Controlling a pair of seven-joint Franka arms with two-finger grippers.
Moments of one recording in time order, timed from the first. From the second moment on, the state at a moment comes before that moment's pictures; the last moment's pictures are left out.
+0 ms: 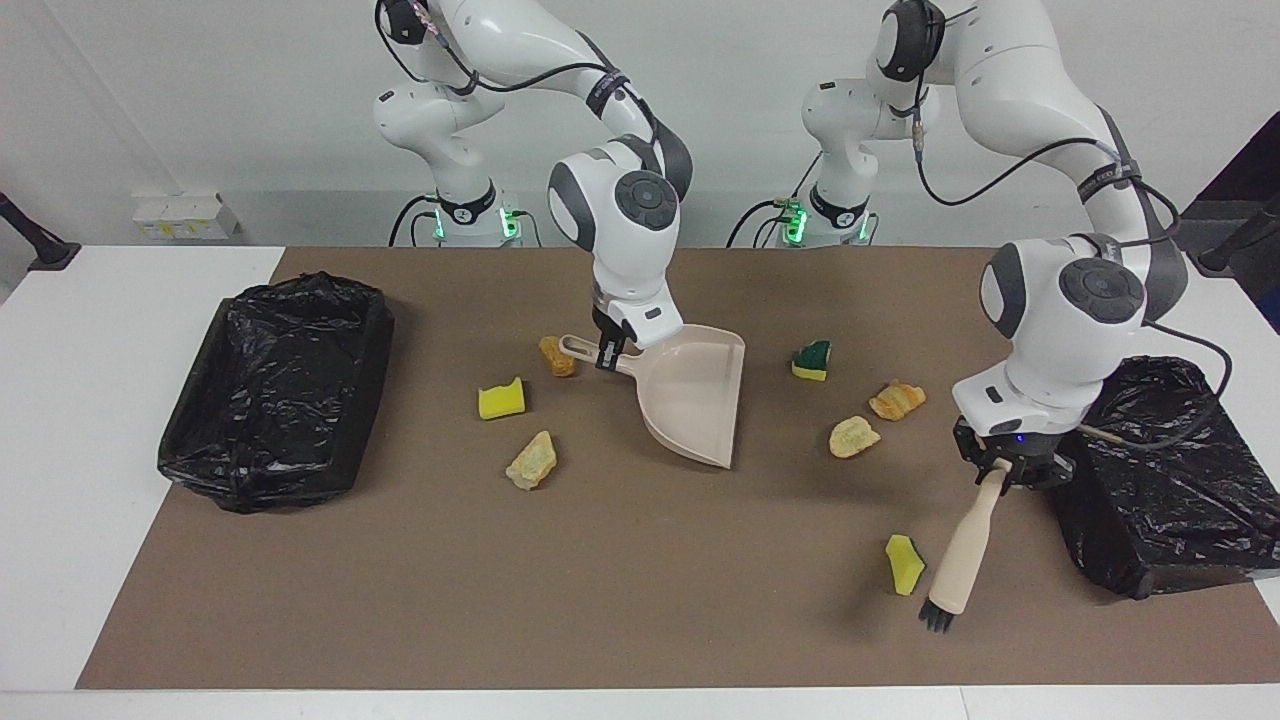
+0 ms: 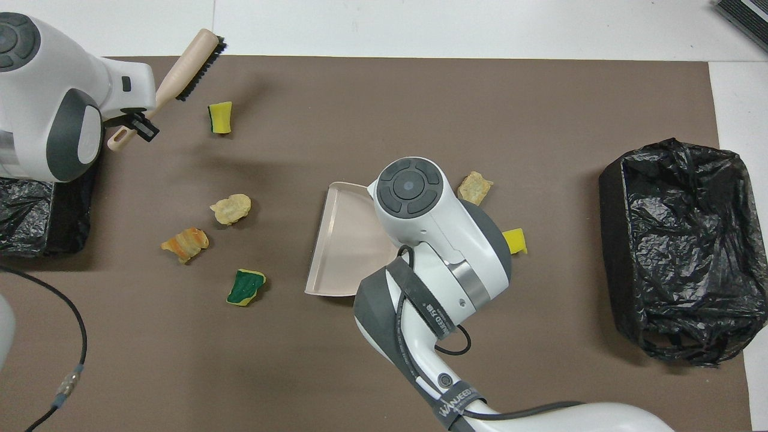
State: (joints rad) left arm -0.04 0.55 -0.03 -1.37 0.17 2.08 0.63; right arm 0.63 0.33 -0.06 -1.68 -0.06 1.84 -0.77
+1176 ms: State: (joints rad) left arm -0.04 0.35 -0.06 -1.80 0.37 2.06 0.70; right arm 0.61 0.31 -0.07 -1.78 -0.06 1.93 -0.73
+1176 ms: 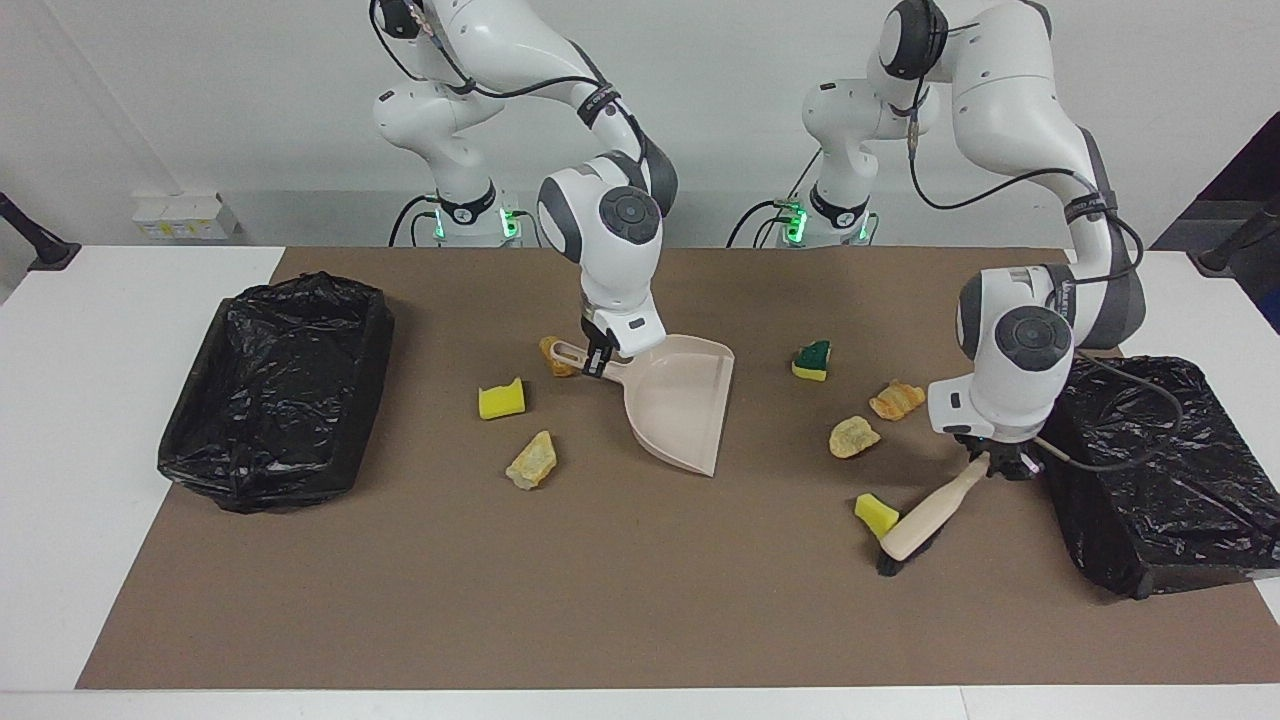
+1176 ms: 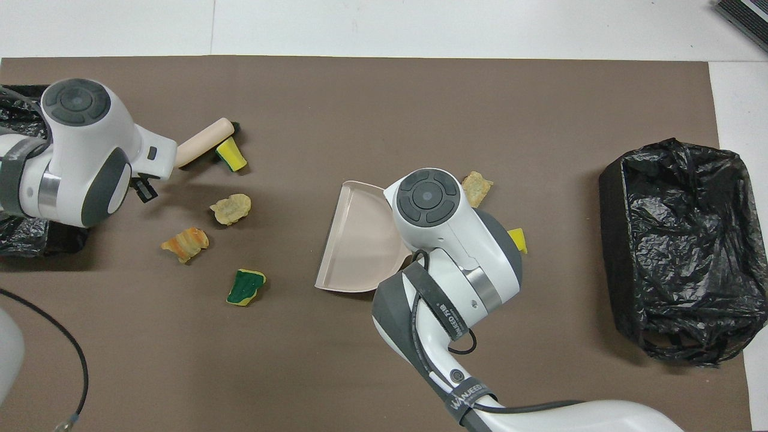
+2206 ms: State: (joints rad) left arm -0.13 -0.05 -0.05 -2.12 0.33 1.84 0.02; right arm 0.61 0.24 -0.06 -1.91 -0.12 2.02 -0.73
